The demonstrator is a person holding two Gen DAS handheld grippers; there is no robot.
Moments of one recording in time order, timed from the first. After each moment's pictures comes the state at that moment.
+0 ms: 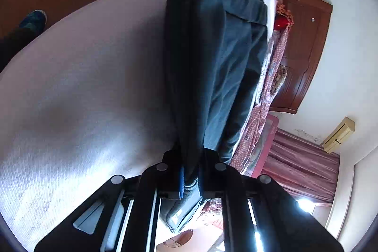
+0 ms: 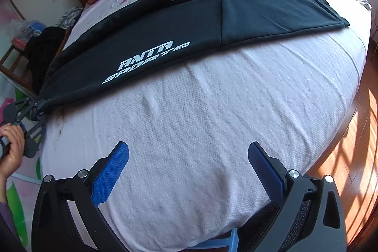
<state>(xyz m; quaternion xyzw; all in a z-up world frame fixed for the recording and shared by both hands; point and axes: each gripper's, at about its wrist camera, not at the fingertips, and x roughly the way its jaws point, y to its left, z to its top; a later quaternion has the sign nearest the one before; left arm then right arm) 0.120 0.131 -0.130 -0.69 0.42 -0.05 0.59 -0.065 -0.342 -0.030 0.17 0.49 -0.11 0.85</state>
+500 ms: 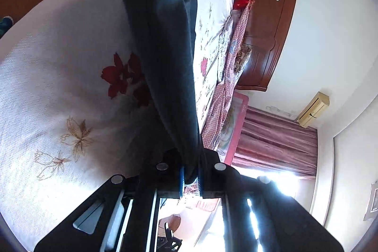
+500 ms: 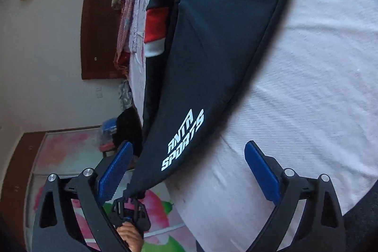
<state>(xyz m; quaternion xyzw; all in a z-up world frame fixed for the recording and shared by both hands) 0.127 0.131 -0.054 -0.69 0.38 -0.15 0.60 -0.005 -0.450 -0.062 0.63 0.40 0.03 0.66</state>
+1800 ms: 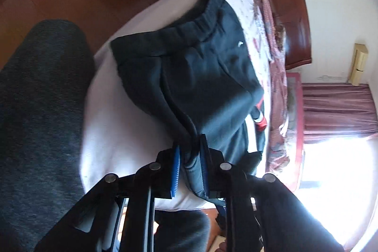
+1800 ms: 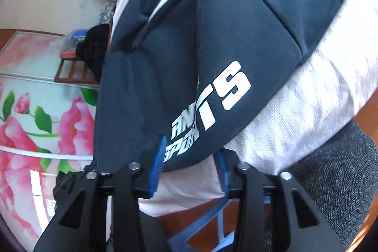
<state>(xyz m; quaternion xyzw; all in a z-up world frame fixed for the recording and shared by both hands) -0.125 0.124 -0.041 -0.51 0.47 -0.04 0.72 -0.103 -0.383 -0.053 0.38 0.53 0.12 0.74</state>
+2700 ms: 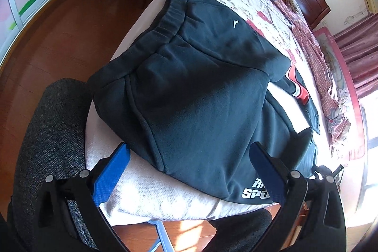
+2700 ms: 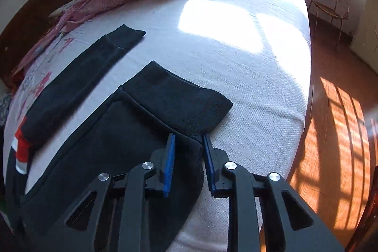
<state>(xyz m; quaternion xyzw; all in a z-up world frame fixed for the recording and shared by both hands) -0.091 0.069 -0.008 -0.29 0.52 0.02 0.80 0.024 -0.669 -0.012 0.20 0.41 -0.30 0.83</state>
